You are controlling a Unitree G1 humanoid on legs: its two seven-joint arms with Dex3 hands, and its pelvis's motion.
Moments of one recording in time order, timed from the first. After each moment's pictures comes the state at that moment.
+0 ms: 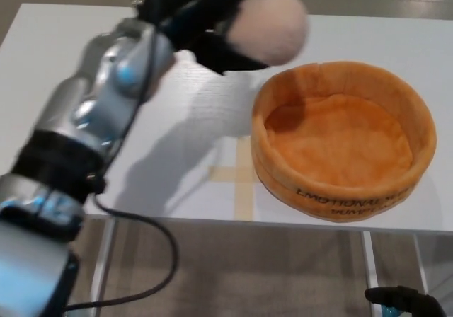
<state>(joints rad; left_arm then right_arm) -1.05 0.32 -0.36 0.66 0.52 -0.37 -0.04 -0.35 -0.21 -0.05 1.32 -0.11 -0.23 -0.08</state>
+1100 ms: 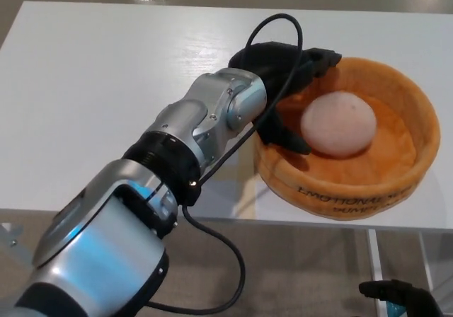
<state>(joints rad) -1.18 0.08 -0.59 1.07 0.66 -0.15 -0.12 -0.37 -0.19 -0.05 1.32 -0.11 -0.23 -0.08</state>
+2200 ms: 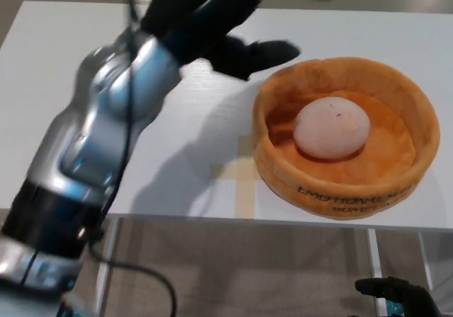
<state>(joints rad) -0.76 0.34 -0.22 0.08 0.41 -0.21 -0.22 -0.37 -0.19 -0.05 1.31 -0.11 -0.23 -0.08</state>
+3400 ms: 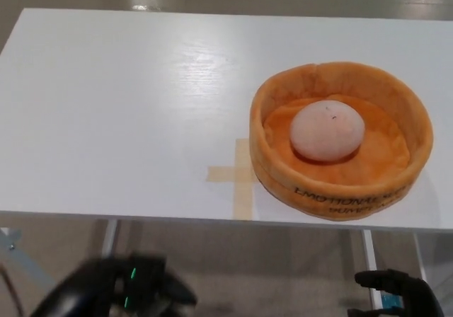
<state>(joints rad) 0.22 0.42 -0.03 -0.04 -0.17 -0.10 -0.64 -0.39 -0.19 -0.05 1.31 -0.11 -0.23 -0.08</state>
